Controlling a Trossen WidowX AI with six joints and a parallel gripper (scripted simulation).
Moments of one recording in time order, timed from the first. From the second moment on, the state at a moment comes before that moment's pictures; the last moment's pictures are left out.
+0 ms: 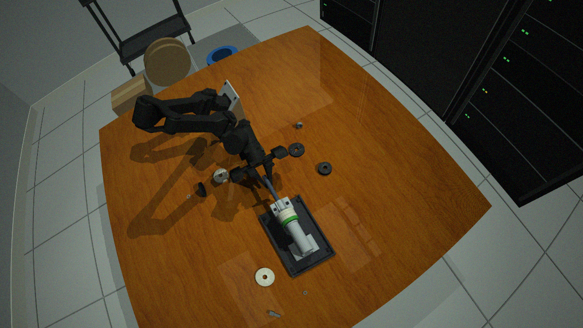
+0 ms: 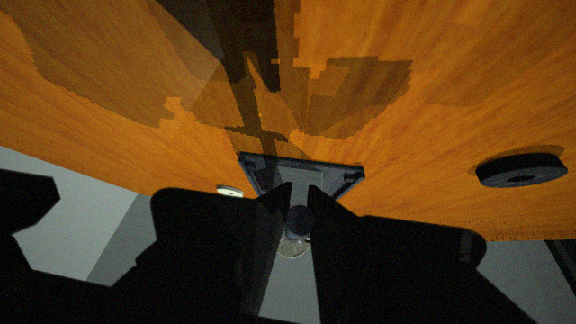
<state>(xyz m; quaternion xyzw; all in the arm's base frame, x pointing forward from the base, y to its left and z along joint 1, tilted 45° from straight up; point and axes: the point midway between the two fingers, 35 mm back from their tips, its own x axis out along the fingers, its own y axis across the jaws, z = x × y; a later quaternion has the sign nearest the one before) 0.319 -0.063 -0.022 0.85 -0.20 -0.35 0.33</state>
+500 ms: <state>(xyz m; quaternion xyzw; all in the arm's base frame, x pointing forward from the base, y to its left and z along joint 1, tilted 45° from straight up) 0.318 -0.063 -0.022 0.85 -0.20 -0.35 0.33</state>
